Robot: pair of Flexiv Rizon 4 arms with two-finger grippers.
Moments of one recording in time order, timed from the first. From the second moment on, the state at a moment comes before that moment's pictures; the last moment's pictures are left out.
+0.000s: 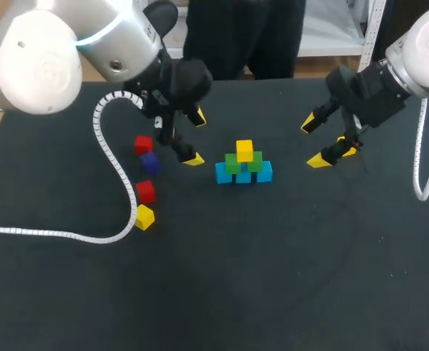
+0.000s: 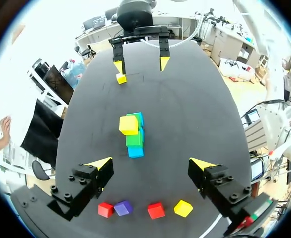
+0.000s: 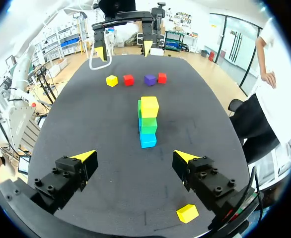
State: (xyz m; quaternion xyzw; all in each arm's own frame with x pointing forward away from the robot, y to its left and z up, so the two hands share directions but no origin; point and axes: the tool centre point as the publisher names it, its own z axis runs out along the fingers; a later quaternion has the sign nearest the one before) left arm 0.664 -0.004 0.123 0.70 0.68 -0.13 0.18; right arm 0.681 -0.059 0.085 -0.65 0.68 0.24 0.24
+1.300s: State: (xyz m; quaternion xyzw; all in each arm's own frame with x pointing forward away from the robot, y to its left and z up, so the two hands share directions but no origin) left arm 0.661 0.002 0.126 0.69 0.69 -0.13 0.18; right arm 0.679 -0.056 0.085 -0.67 0.66 0.23 0.24
